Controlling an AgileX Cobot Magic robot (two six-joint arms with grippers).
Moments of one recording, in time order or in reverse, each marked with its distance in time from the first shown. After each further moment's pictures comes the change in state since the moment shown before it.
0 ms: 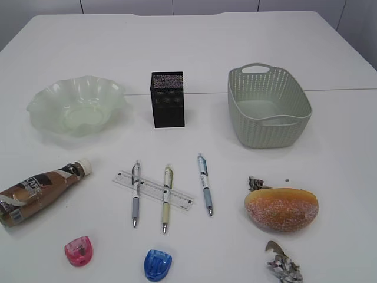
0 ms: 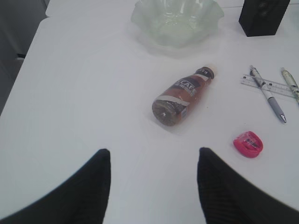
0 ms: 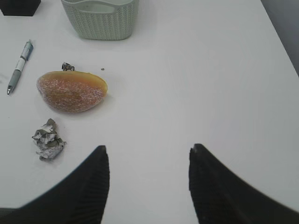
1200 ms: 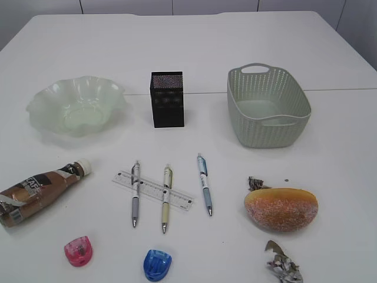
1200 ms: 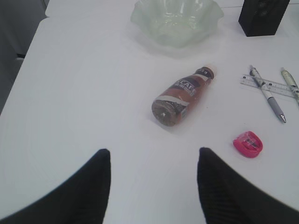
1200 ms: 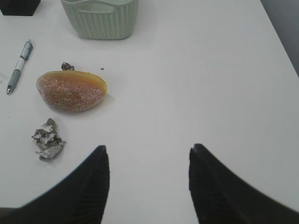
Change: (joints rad) left arm 0.000 0.000 0.000 0.000 0.000 0.000; right arm 0.000 0.000 0.000 0.000 0.002 0.000
